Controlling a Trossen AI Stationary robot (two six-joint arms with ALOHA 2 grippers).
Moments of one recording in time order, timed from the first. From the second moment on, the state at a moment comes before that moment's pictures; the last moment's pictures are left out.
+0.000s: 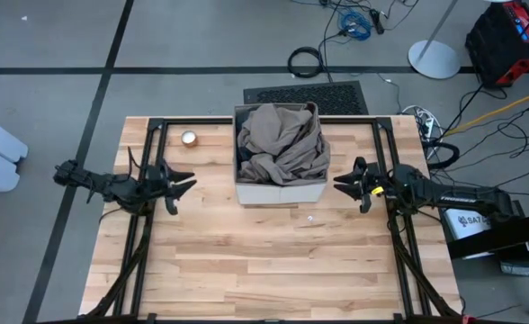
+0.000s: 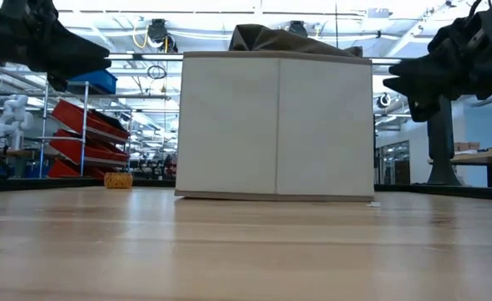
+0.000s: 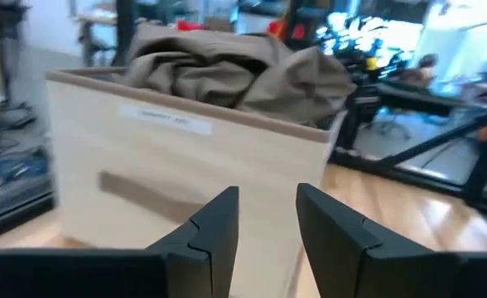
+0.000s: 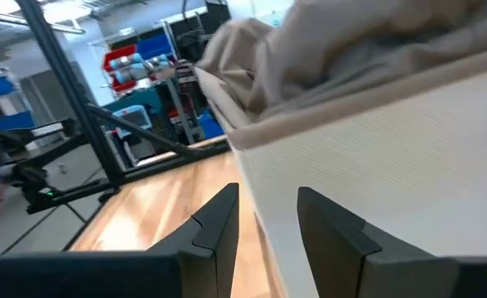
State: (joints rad) left arm -0.35 0.04 0.14 -0.11 -0.66 -0.17; right arm -0.19 0.19 0.01 0.20 -0.12 0.31
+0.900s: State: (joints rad) left arm -0.35 0.04 0.01 0.02 -0.05 -0.19; right arm -0.19 0.20 0.01 0.13 -0.10 0.35
